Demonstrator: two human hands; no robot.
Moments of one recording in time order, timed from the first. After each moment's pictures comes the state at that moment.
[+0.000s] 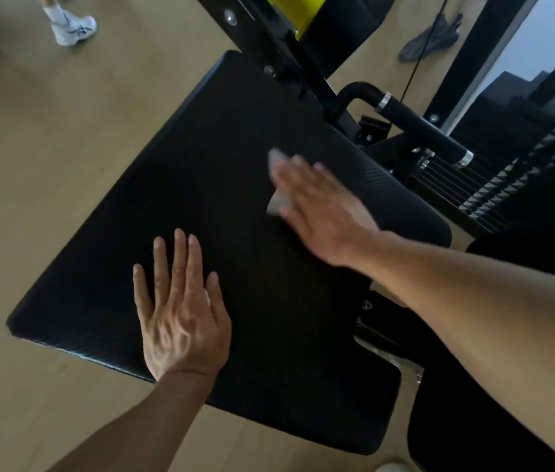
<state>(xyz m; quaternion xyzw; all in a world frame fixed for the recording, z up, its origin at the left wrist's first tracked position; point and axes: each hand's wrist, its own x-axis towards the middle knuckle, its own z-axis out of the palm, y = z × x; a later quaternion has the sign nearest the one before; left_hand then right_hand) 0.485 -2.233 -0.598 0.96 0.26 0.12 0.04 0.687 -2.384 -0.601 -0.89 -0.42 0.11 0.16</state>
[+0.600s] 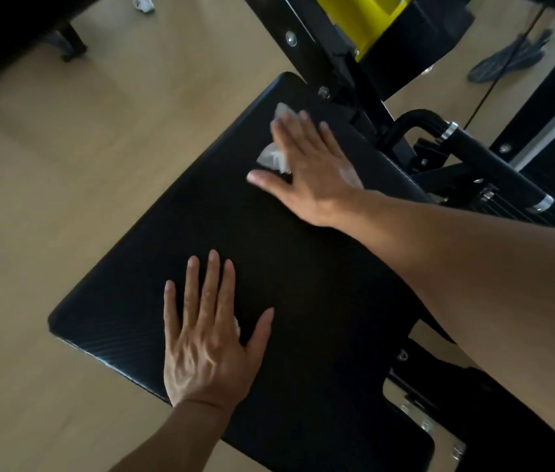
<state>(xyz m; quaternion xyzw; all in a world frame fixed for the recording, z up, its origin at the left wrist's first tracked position) 0.485 -2.236 -0.596 0.96 0.25 0.08 -0.04 0.751 -2.287 -0.569 -0.88 -0.44 0.08 0.14</state>
